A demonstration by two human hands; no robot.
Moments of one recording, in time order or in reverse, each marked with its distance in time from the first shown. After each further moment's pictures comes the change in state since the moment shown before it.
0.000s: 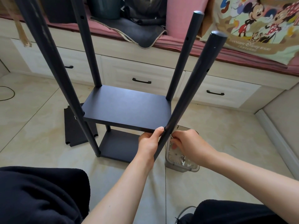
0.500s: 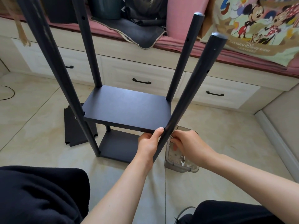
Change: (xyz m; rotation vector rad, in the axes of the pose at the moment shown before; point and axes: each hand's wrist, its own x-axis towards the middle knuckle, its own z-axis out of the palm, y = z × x) left_hand -0.003 0.002 -0.001 0.022 0.008 0.019; right_hand -0.003 -0.001 -0.001 0.048 0.003 0.007
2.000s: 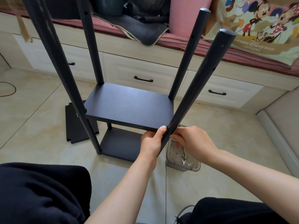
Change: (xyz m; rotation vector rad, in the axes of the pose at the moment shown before) left_hand 0.003 -0.008 0.003 -0.033 -0.001 0.055; right_hand 0.009 -0.002 -0.006 -0.212 0.052 -0.011
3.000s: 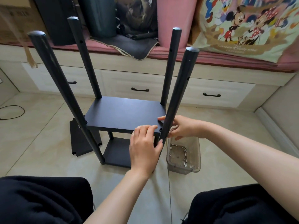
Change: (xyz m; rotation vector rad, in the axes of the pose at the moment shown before) left_hand -0.044 0.029 -0.012 1.206 0.259 0.977; right_hand 0.039 0.022 -0.028 0.666 -0.376 0.023
